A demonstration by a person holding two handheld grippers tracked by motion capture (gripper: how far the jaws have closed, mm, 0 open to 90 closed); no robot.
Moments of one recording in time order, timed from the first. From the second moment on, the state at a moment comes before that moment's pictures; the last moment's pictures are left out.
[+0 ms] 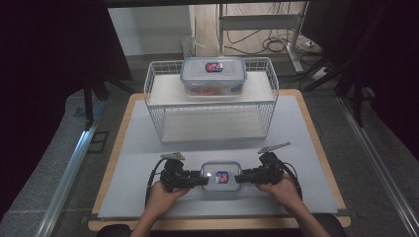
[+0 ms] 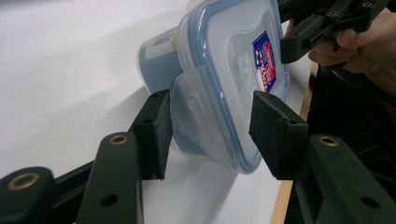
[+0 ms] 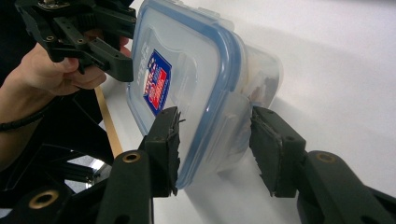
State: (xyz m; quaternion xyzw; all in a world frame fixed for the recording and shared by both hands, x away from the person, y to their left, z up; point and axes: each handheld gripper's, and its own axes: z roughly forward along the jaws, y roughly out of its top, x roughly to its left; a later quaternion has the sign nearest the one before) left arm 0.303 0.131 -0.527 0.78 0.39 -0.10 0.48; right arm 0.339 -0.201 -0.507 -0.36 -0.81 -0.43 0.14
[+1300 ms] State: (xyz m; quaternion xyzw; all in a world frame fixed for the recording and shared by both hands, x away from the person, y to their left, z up) left arm 0.304 0.132 -0.513 0.76 0.41 -0.11 0.50; right arm 0.336 -0.207 -0.501 -0.39 -0.79 -0.45 0.14
